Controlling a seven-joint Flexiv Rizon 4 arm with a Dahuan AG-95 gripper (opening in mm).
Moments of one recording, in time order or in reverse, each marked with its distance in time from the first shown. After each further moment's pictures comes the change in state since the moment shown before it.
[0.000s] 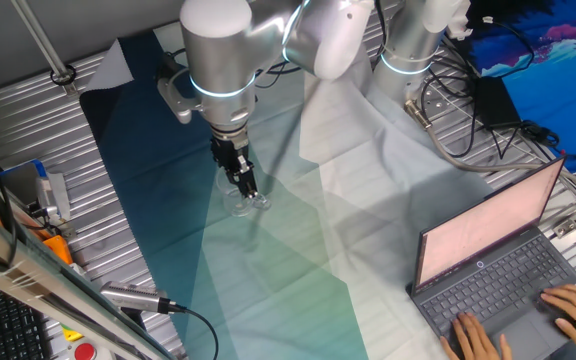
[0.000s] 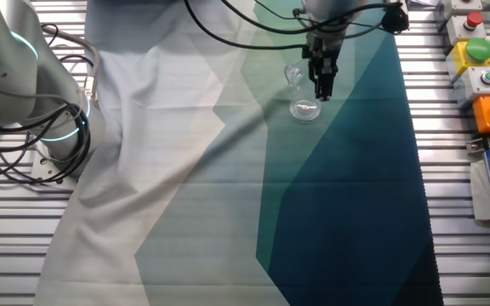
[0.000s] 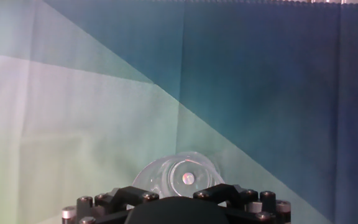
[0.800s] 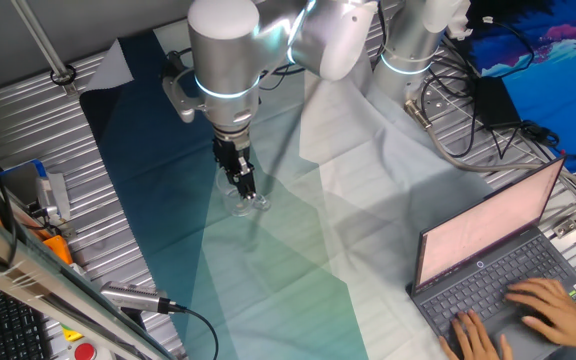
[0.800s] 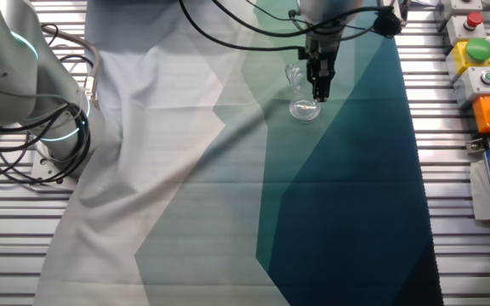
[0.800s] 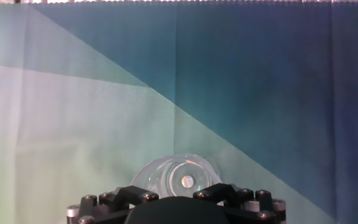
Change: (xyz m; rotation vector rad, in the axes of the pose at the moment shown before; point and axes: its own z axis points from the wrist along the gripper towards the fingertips) arm -0.001 -0.002 0.004 0.003 -0.018 0.042
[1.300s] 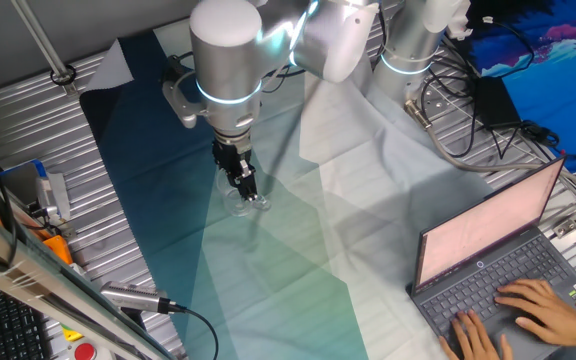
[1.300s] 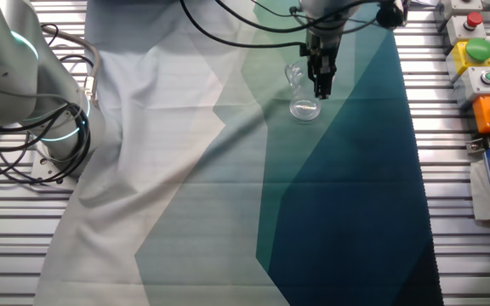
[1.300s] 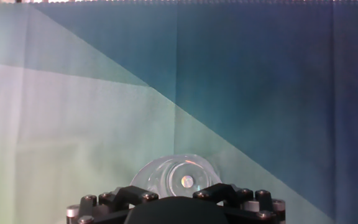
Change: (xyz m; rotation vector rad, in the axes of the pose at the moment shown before) arm -0.001 0.002 -0.001 0.049 0.005 -0.044
